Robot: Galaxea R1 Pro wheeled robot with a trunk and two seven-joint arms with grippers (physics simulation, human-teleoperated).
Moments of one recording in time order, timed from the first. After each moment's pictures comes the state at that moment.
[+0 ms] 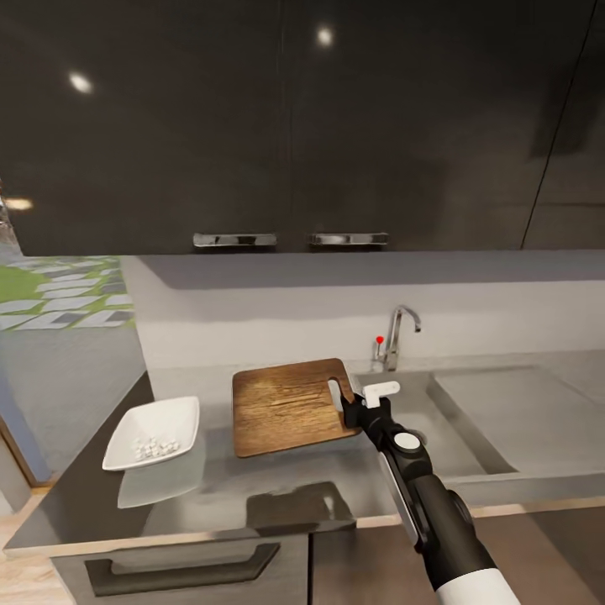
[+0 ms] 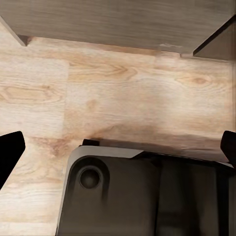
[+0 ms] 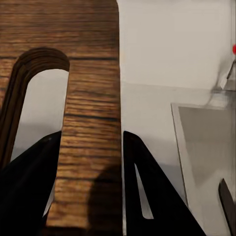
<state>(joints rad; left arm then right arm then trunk) 0.30 -0.04 0.04 -0.77 0.12 -0.07 -0.02 -0.47 0.11 0.13 -1.25 0.08 0.37 0.05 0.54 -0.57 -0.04</state>
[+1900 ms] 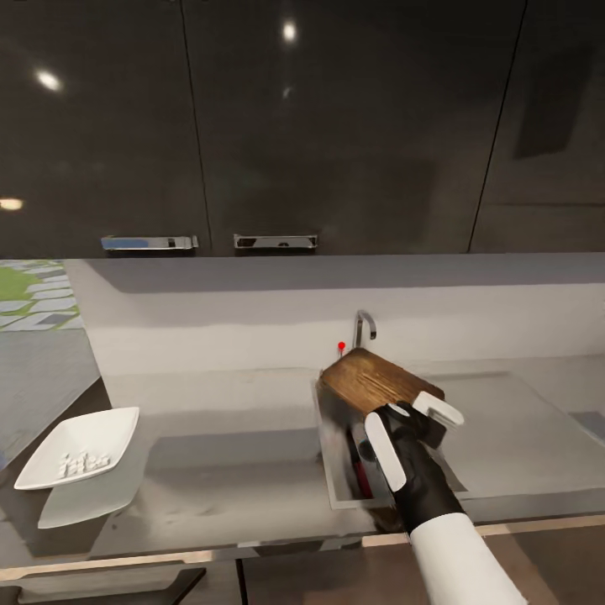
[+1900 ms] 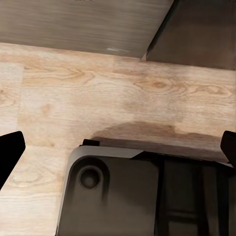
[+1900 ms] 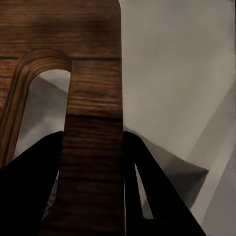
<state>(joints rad) 0.30 -0.04 0.04 -0.77 0.12 -0.07 -0.02 -0.64 0.17 0.09 -1.08 -0.42 0.36 -1.14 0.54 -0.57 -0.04</state>
